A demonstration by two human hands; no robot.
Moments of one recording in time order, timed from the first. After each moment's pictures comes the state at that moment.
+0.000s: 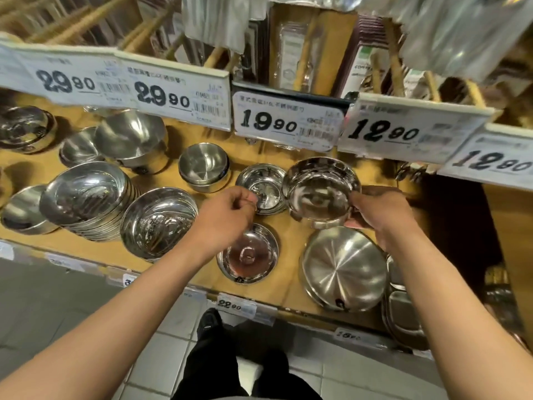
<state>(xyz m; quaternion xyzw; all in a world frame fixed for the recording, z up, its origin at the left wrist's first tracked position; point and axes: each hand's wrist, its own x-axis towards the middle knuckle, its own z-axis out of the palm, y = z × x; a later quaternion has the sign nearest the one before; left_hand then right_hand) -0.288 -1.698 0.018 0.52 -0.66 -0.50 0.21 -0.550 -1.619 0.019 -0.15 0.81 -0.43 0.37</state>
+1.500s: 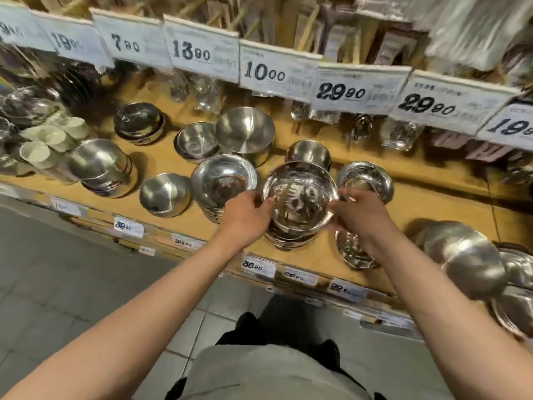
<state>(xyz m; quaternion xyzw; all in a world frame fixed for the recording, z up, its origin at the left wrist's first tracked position) -0.099 -1.745 0.033 0.60 -0.65 -0.45 0.15 -0.302 -1.679 0.032 -0.22 0.71 -0.46 0.49</state>
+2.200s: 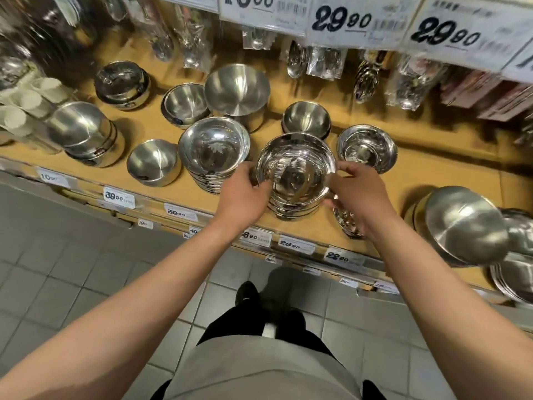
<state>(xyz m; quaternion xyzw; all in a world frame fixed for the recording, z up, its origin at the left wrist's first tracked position) -0.103 -1.720 0.014 0.60 -0.62 -0.46 0.21 -0.296 -1.664 0.015 -0.25 0.76 -0.41 0.43</state>
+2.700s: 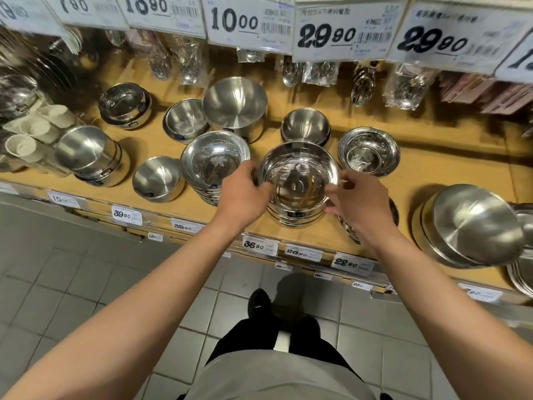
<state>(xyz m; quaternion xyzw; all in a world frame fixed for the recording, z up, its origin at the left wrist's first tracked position) -0.108 -1.743 0.024 0.60 -0.66 -0.42 0.18 -0.287 -1.658 0.017 -0.28 0.78 -0.41 0.39</state>
